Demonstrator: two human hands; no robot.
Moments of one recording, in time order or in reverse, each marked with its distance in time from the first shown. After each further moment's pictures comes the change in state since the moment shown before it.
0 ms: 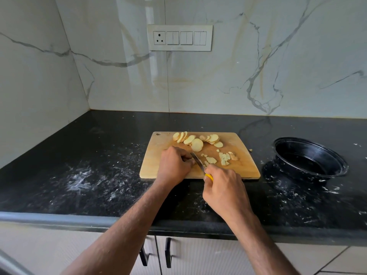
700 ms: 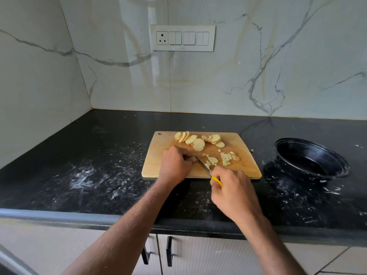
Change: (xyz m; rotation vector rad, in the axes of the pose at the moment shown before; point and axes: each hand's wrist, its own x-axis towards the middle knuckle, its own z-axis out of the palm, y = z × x) left_hand 0.004 -0.007 0.006 -0.055 -0.025 -0.088; right_hand -0.006 0.011 -0.009 -0.022 -0.024 0.000
